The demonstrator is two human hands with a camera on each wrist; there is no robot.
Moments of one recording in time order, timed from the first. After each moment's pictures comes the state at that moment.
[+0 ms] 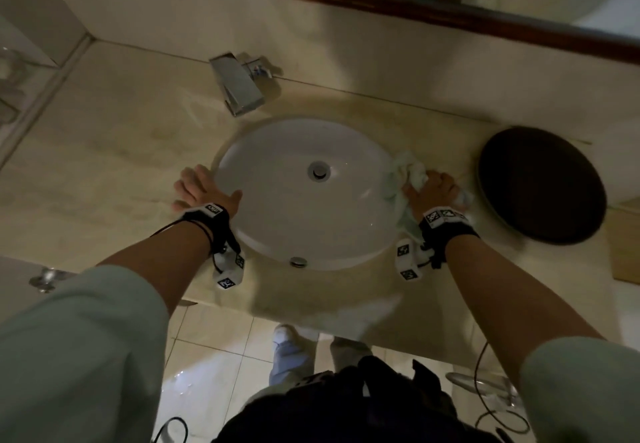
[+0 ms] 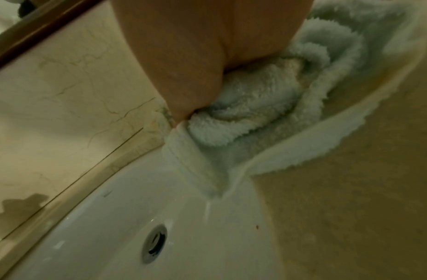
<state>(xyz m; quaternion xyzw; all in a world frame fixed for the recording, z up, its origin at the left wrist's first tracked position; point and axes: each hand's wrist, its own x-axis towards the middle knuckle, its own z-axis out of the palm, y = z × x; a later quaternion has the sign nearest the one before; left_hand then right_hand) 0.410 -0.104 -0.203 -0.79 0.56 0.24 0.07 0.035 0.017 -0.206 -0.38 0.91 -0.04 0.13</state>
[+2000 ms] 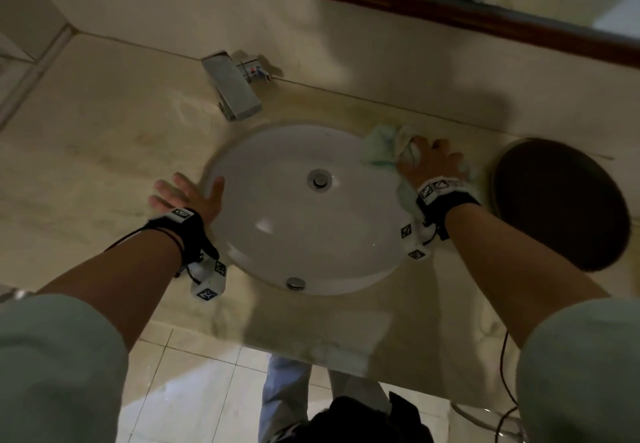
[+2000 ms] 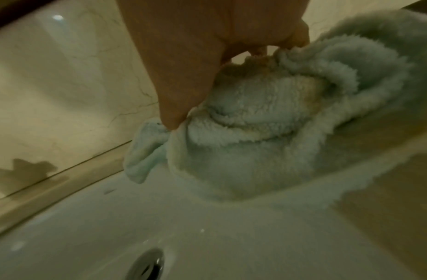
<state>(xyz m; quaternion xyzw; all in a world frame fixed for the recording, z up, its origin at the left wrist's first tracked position) 0.426 -0.140 -0.234 -0.83 0.49 0.27 0.07 0.017 -0.075 -0.190 -0.45 0.88 0.01 0.15</state>
